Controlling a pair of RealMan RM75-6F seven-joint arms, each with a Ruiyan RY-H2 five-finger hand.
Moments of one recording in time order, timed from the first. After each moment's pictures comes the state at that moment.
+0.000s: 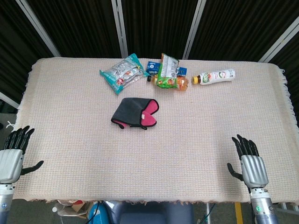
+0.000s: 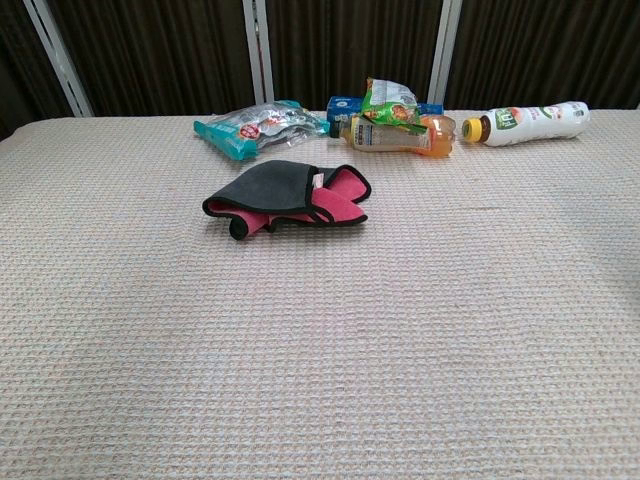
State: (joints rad) left arm -0.09 -1.22 -0.05 -1.62 1.51 1.53 0.07; right arm 0.11 -1.26 0.05 -1.76 -1.44 1.41 -0.18
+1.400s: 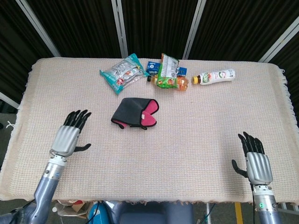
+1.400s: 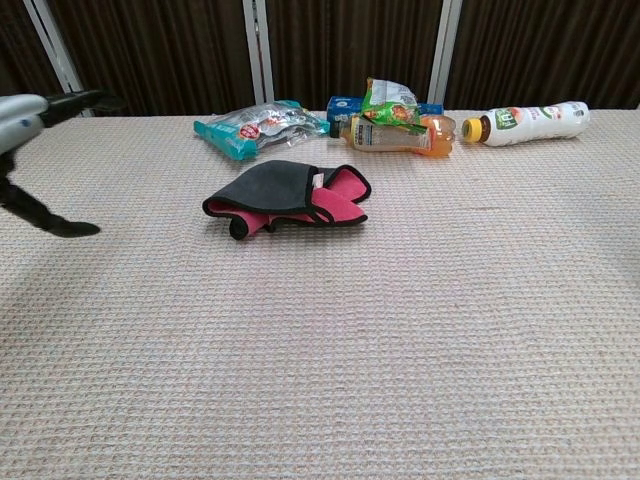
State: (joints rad) left arm -0.41 -1.50 -0.23 -1.65 1.37 1.22 0.39; right arm 0.12 -1.25 0.09 -1.74 -1.38 1.40 -0.15
